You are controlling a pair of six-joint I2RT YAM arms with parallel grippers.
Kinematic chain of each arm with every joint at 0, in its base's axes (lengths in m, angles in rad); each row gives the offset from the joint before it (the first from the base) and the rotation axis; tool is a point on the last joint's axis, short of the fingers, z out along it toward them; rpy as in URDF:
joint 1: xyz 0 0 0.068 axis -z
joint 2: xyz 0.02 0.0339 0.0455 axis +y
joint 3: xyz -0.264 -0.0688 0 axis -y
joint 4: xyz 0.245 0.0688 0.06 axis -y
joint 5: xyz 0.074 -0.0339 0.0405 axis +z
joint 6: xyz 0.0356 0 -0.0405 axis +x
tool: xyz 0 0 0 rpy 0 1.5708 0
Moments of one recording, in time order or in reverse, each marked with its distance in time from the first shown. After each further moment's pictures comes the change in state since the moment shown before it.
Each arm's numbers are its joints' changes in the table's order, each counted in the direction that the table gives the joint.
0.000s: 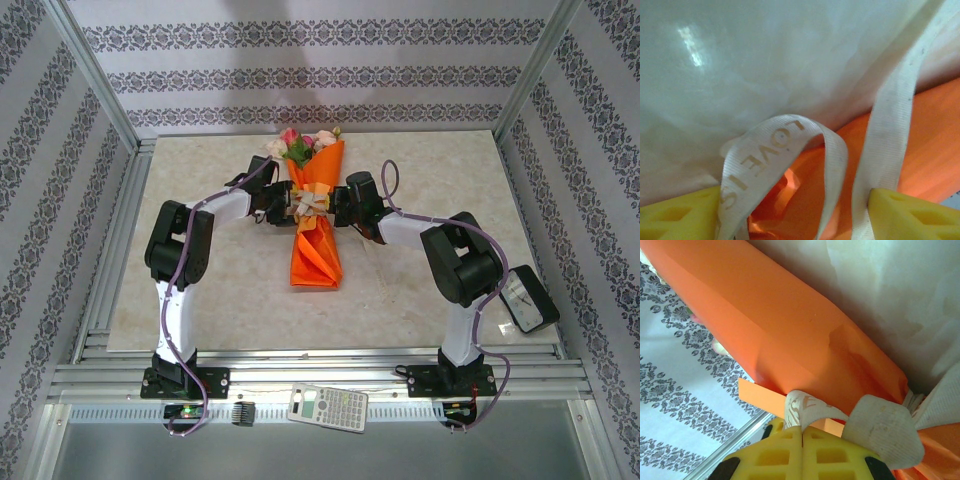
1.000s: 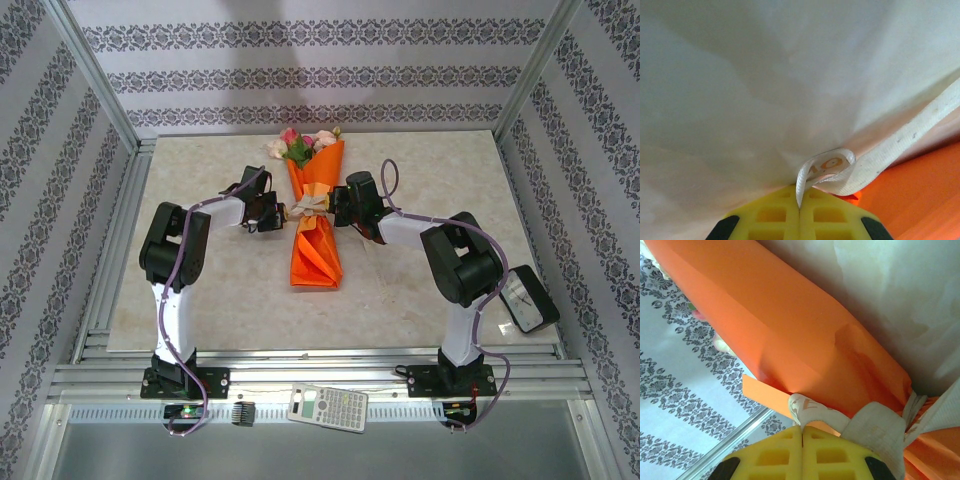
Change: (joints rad) left arm -0.027 -0.035 -0.134 0.048 0.064 -0.014; right arm 0.000 0.000 0.000 0.008 0.000 -0.025
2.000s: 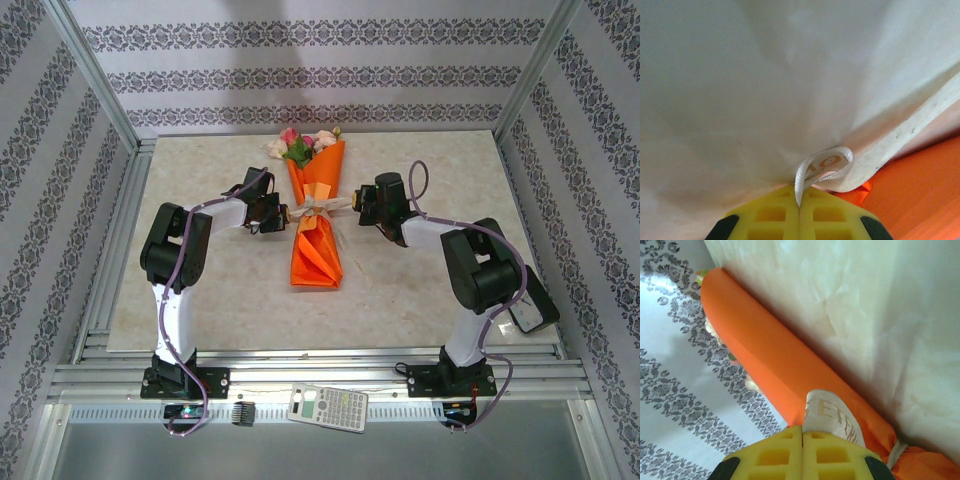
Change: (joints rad) left arm 0.023 -0.004 -0.002 0.003 -0.007 0.009; right arm 0.139 -0.103 -0.146 0.048 -0.008 -0.039
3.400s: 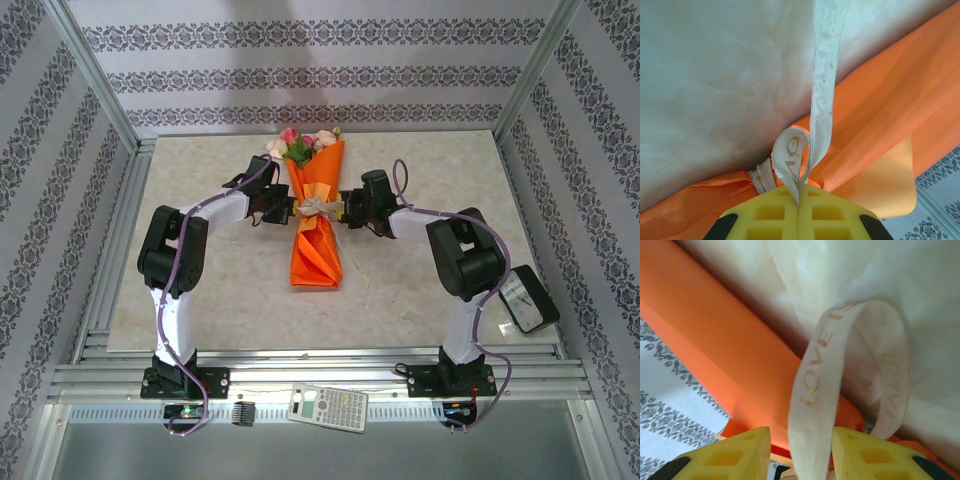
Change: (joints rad) left arm 0.027 -0.046 0.087 -0.096 -0.051 0.241; right arm -0.042 0.132 0.149 -0.134 0.155 -0.052
